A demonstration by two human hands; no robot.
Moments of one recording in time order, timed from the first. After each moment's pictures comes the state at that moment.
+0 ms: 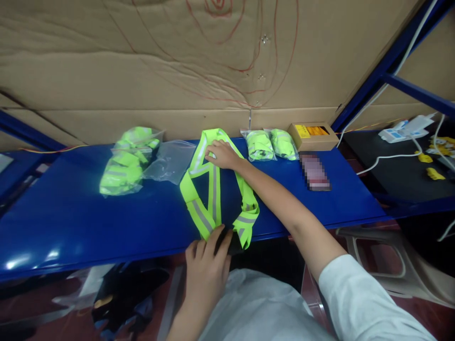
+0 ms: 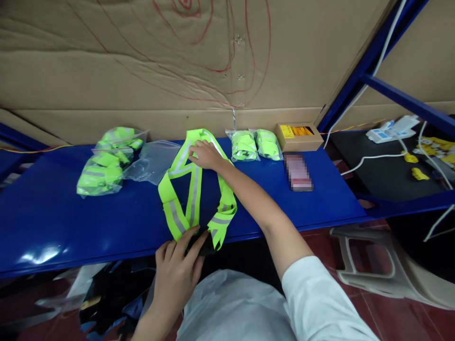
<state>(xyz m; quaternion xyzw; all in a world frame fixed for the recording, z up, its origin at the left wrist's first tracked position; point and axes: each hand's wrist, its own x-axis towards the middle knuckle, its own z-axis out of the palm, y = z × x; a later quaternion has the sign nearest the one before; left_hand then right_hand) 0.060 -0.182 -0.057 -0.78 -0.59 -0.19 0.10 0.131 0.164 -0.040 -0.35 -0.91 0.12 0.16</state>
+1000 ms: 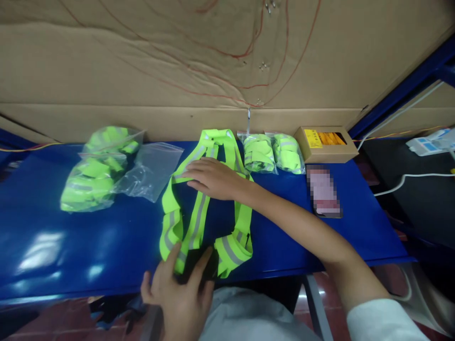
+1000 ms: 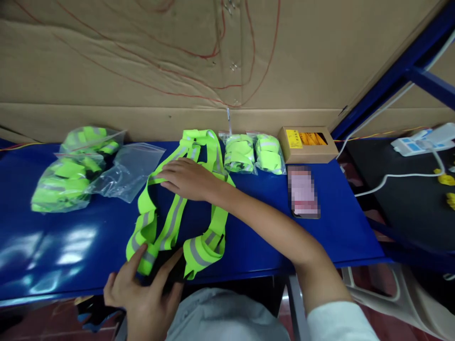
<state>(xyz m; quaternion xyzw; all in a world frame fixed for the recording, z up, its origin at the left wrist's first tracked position) 0.071 -0.159 -0.062 -0.64 -0.72 -0.26 0.06 0.164 0.125 -0.014 -0.14 -0.96 0.13 0.18</state>
